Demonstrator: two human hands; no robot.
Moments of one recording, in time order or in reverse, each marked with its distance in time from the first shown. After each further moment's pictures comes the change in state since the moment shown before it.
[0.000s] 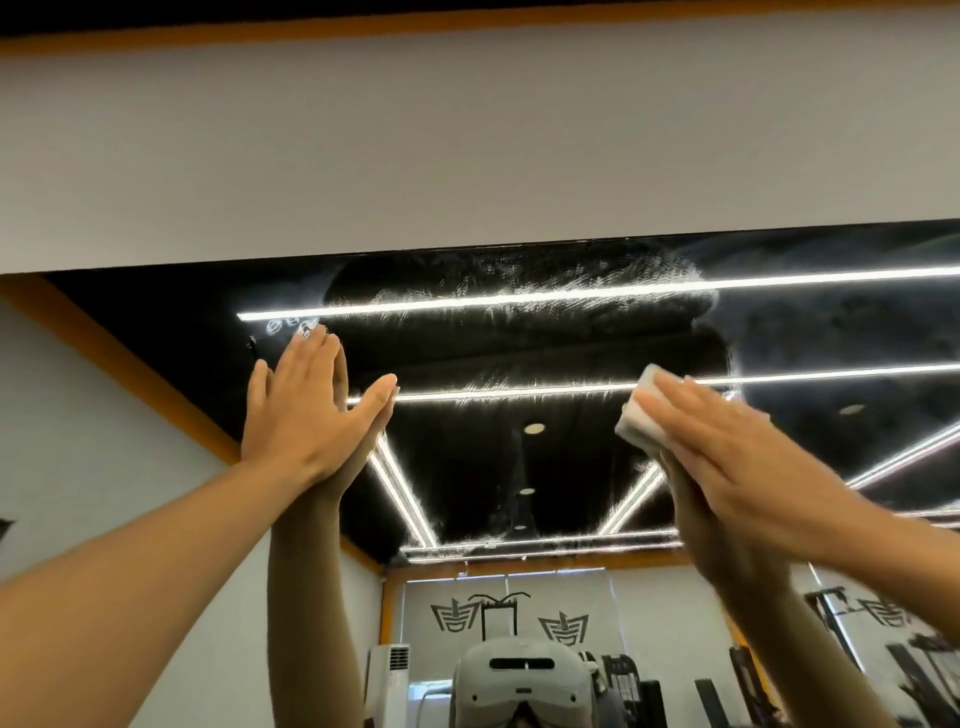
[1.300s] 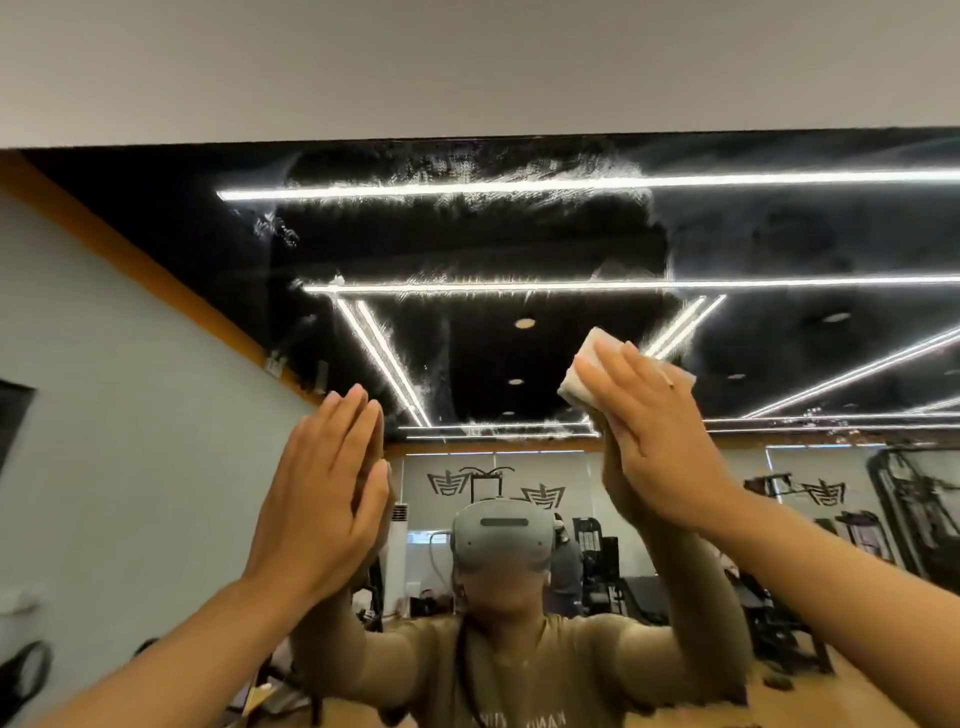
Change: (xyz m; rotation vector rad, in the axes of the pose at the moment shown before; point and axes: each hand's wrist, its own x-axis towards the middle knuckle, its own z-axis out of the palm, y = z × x) left_hand -0.190 0.066 -0.006 -0.153 -0.152 0.160; right_hand -0.076 -0.007 0.011 0.122 0.030 0.052
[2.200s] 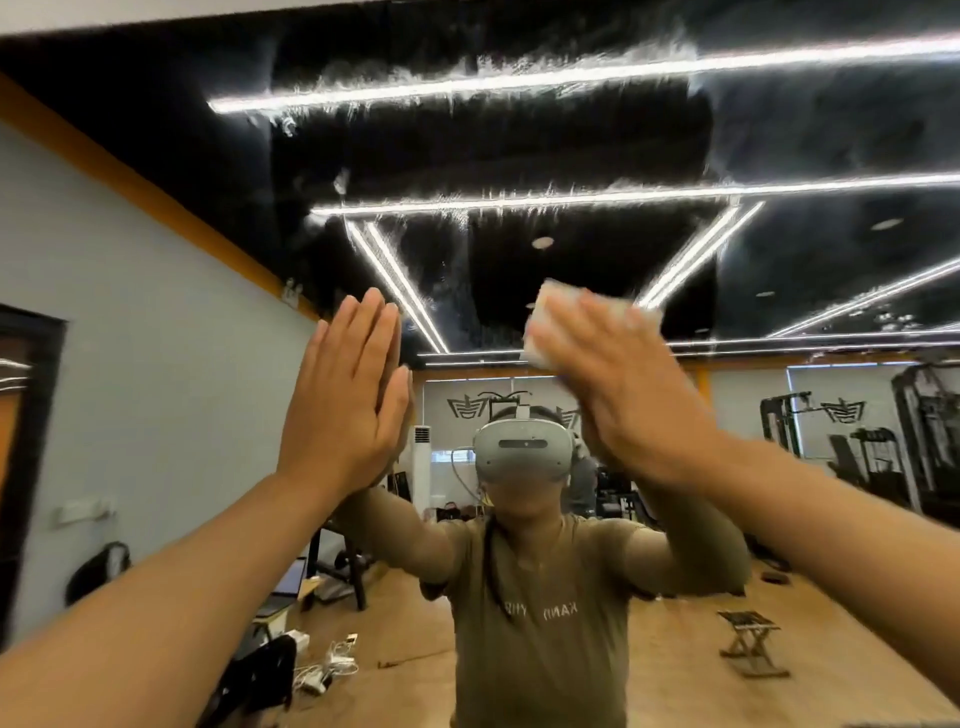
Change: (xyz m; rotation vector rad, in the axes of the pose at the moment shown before) left_hand -0.007 0.000 0.000 0.096 0.013 0.043; right_hand -0.031 -0.038 0.027 -0.118 -0.112 -0.209
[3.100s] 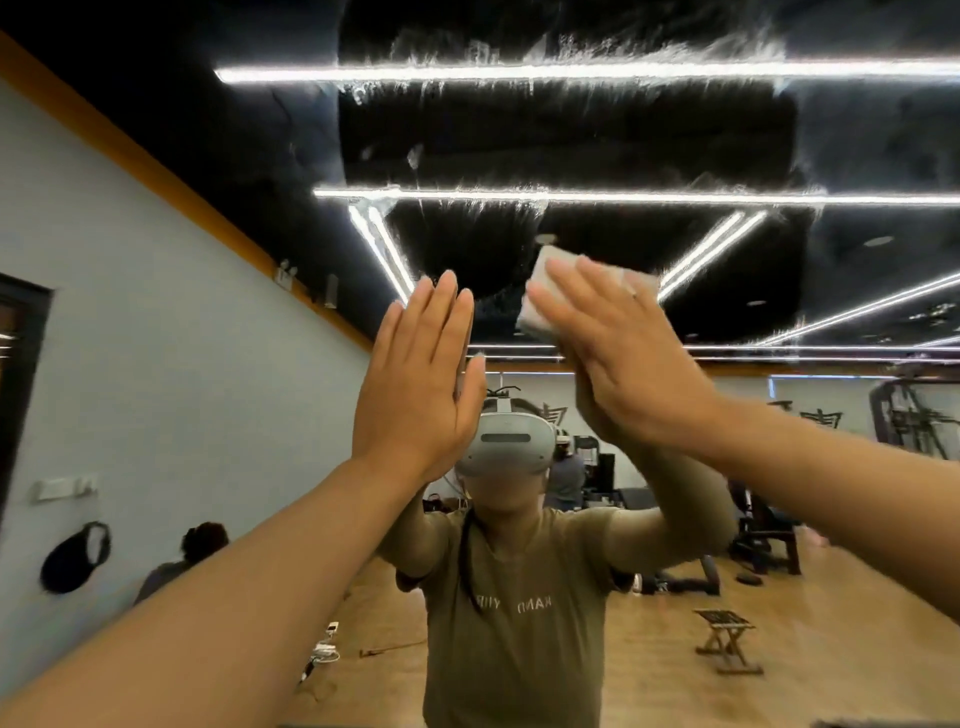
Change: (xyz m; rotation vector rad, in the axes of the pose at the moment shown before) left_hand 0.000 -0.005 0.002 -0.057 0.008 0.007; right_hand 0.062 -0.043 0.010 0.036 -0.072 0.045
